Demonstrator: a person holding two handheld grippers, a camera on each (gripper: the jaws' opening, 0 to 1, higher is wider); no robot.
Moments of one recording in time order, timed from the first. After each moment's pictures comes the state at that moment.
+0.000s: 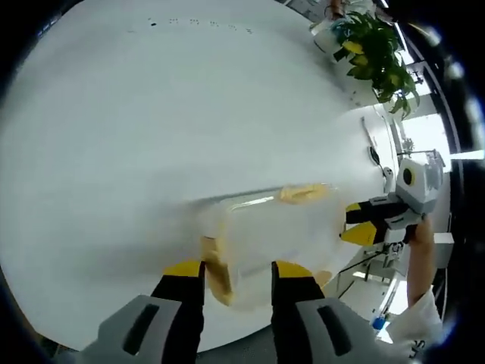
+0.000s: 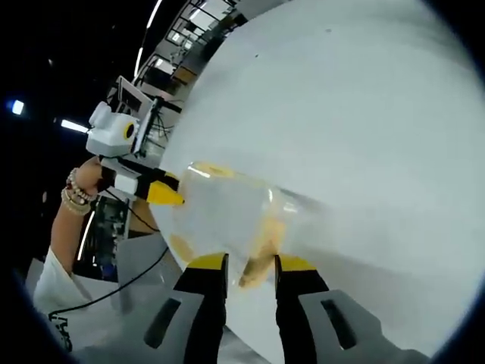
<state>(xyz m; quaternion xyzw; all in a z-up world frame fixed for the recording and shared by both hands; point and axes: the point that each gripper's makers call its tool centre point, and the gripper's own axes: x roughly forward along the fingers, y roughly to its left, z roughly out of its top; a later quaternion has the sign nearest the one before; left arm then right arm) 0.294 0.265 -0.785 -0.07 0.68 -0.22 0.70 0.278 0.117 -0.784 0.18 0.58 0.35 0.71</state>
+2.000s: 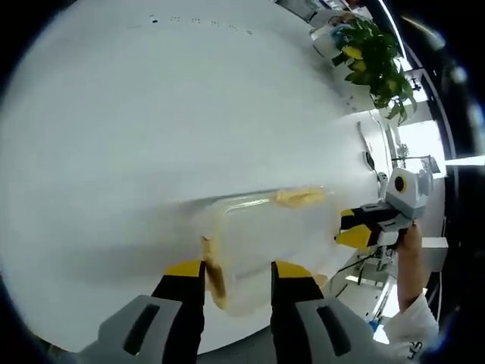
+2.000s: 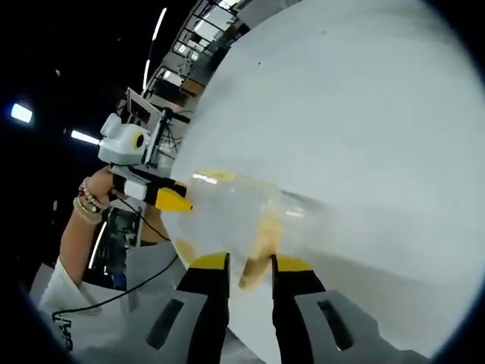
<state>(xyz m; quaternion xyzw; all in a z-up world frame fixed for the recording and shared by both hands) 0.295 0.260 -0.789 -0.10 0.67 -0.23 0.70 0.277 0.118 -0.790 0.24 0.55 0.36 0.71</state>
